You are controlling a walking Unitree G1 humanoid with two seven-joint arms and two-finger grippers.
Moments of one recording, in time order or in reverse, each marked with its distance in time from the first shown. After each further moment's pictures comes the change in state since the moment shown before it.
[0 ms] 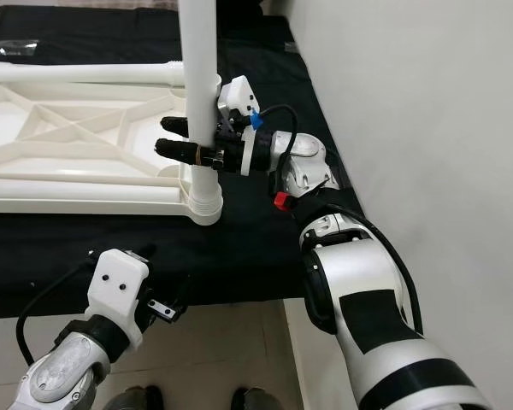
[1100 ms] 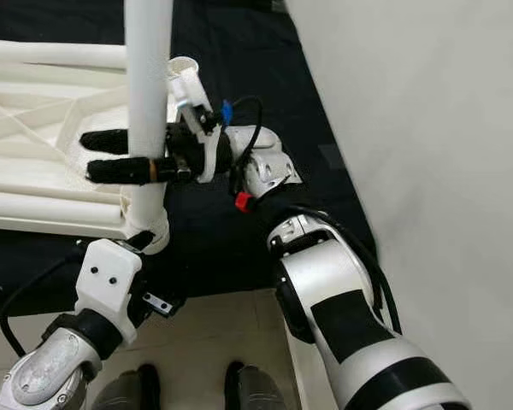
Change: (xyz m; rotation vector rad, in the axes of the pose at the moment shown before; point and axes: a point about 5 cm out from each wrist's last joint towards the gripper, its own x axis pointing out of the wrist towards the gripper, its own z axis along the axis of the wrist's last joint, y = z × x) left arm -0.005 -0.002 0.021 0.007 -0.034 -0.011; right arm 0.056 0.042 0.020 0.009 -0.122 0.492
